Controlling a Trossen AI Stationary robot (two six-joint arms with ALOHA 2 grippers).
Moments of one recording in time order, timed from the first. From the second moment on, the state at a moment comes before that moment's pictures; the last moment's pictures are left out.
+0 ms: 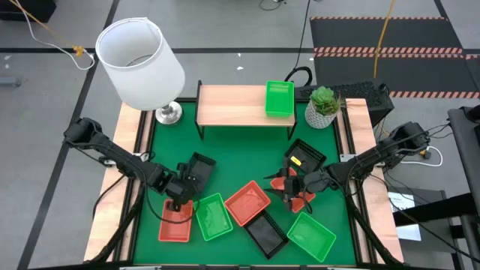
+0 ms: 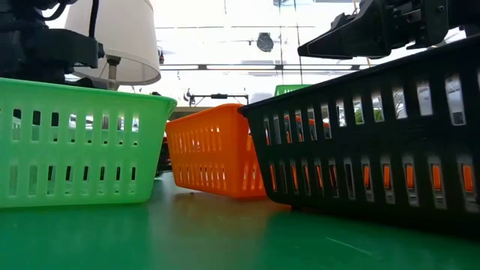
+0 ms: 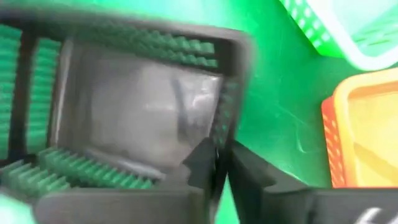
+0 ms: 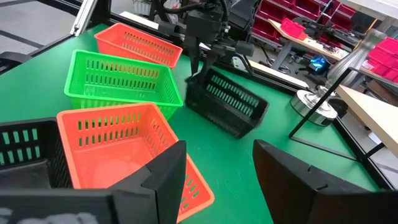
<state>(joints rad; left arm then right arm) -0.47 1.32 0.69 -0.67 -0.20 -0.21 0.39 1.31 0.49 0.52 0.42 -0.20</state>
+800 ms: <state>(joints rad) -0.29 1.32 1.31 -0.89 -0.30 0.08 0.40 1.31 0.49 0.44 0.42 -0.13</state>
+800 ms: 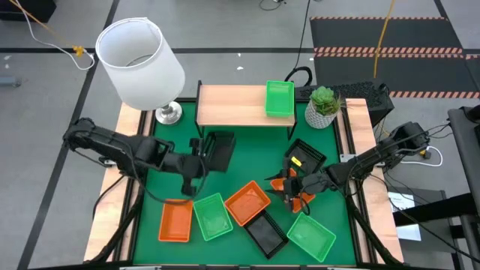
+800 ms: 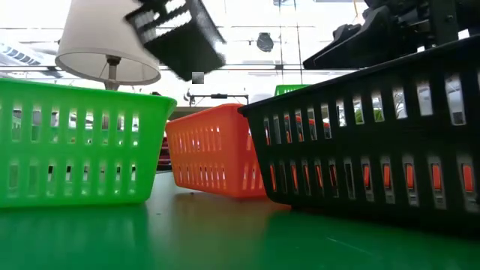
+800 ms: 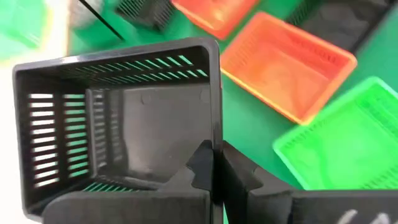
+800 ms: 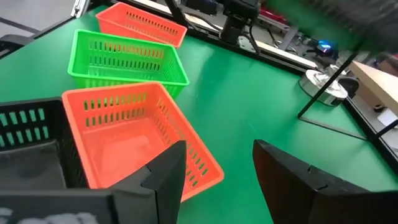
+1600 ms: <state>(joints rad) 0.14 1.62 1.74 -0.84 -0.35 0.50 0.40 1.31 0.46 0.50 0.42 -0.06</state>
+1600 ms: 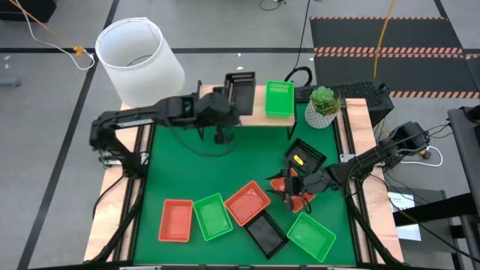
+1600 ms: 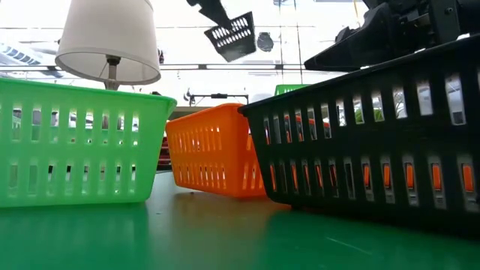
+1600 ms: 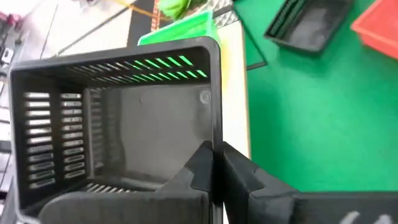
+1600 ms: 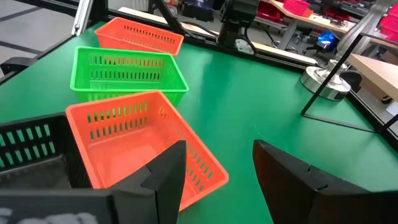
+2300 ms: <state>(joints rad) 0.30 1.87 1.84 -0.89 -0.23 0.49 0.40 1.31 0.46 0.48 0.42 -0.06</state>
